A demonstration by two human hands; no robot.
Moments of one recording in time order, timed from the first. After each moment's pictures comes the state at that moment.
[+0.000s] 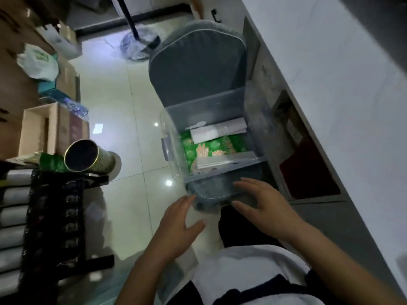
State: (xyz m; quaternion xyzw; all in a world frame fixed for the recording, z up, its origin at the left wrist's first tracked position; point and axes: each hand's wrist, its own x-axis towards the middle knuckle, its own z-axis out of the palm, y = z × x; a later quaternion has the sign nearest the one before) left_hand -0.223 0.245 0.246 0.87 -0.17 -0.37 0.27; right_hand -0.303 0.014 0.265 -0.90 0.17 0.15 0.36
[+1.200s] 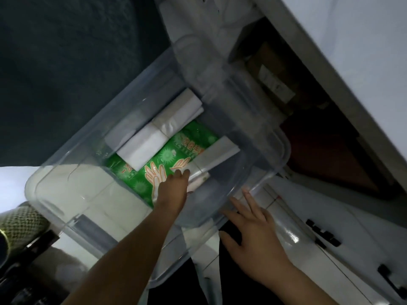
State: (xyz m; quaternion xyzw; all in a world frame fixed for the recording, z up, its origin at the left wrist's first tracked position) left_hand 0.004 0.038 -0.099 0.77 -0.50 -0.37 -0.12; right_hand -0.183 -0.026 0.074 -0.77 0.43 0.26 0.40
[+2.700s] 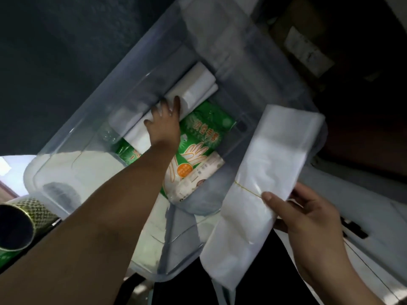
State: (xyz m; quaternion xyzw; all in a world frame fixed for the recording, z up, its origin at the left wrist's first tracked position) left_hand 0.090 -0.036 -0.144 0.85 -0.45 -0.21 -0.16; right_hand -0.163 -0.054 0.086 -0.35 0.67 -0.16 0.63
